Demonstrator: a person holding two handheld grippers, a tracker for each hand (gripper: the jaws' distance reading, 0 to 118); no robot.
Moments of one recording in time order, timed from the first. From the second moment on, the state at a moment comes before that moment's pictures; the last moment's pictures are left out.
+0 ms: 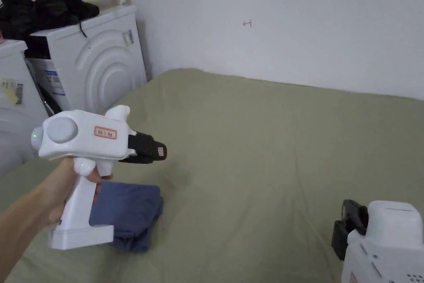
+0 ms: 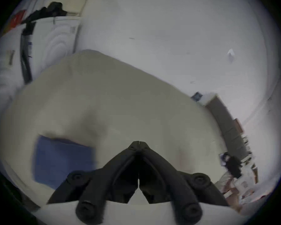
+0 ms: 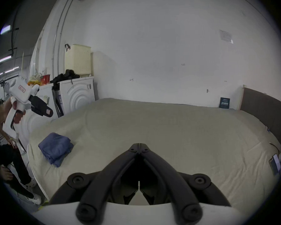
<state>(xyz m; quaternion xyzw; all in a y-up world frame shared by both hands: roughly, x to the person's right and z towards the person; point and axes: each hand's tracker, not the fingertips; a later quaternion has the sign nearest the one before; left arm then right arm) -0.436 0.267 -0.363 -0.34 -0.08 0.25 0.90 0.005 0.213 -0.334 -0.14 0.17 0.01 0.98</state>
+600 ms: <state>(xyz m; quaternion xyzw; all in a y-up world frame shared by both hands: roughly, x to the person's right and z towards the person) -0.041 0.292 -0.283 -0.10 0.00 0.01 0.99 0.204 0.270 -0.285 -0.09 0.06 0.01 0.99</state>
